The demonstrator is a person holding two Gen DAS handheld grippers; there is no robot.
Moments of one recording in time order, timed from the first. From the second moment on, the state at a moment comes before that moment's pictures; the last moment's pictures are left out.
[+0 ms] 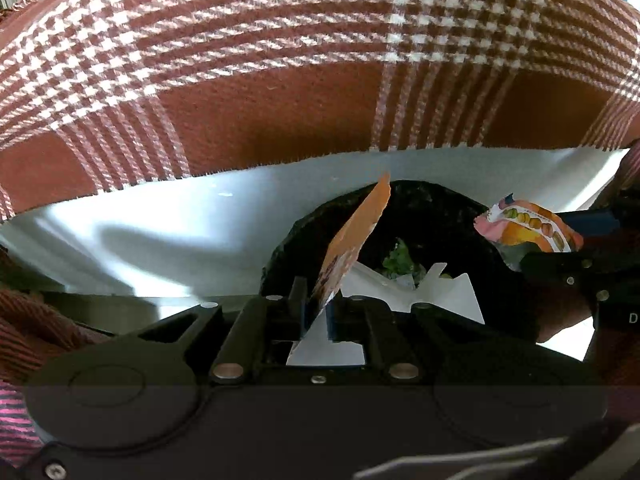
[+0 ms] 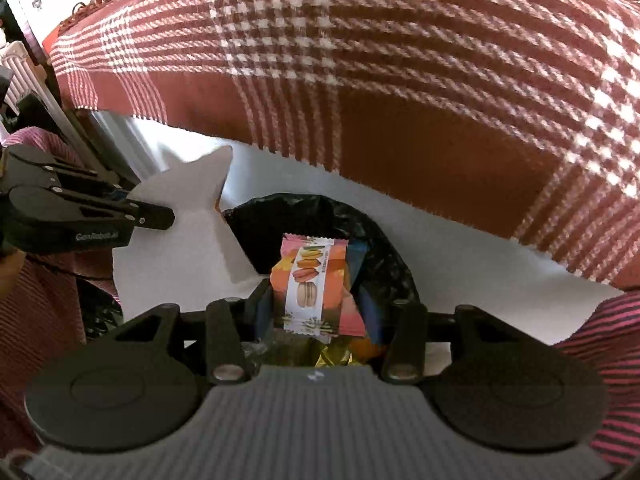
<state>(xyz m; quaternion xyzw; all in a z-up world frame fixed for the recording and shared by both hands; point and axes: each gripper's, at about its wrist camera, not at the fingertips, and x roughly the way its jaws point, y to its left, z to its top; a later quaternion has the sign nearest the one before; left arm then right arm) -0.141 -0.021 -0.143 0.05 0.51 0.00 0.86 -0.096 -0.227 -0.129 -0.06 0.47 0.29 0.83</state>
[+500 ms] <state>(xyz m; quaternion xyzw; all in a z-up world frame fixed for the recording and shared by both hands) -0.141 -0.016 -0.152 0.05 0.51 0.00 0.86 -0.093 -0.221 -0.130 -0.05 0.47 0.29 0.83</state>
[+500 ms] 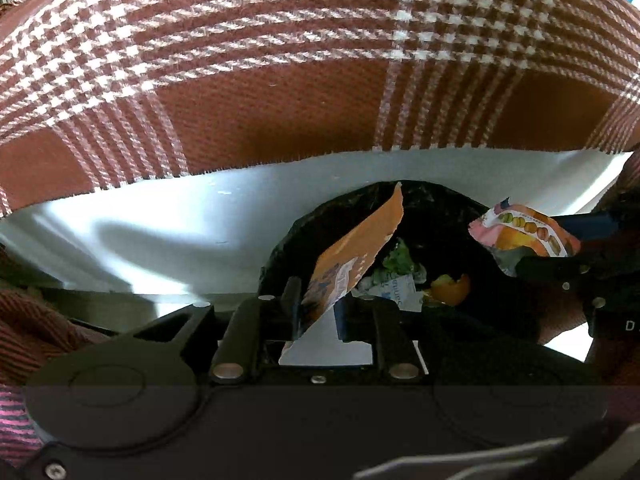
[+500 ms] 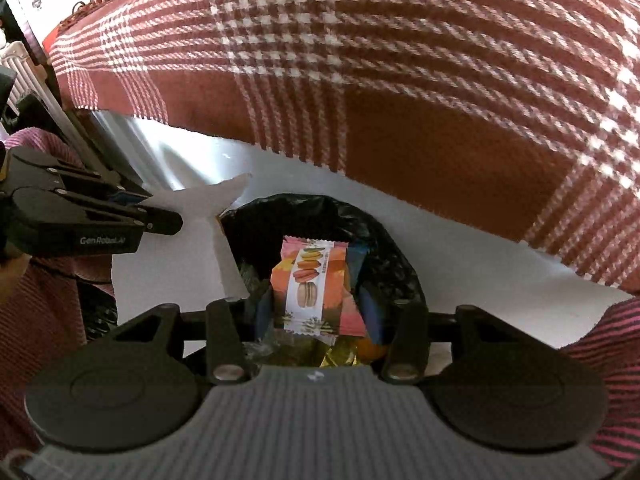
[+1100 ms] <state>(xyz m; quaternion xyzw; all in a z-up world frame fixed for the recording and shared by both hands) -0.142 -0.025 -0.141 0.04 0.50 -0.01 0.86 -0.089 -0.219 -0.130 -0.04 0.47 0.29 0.83</state>
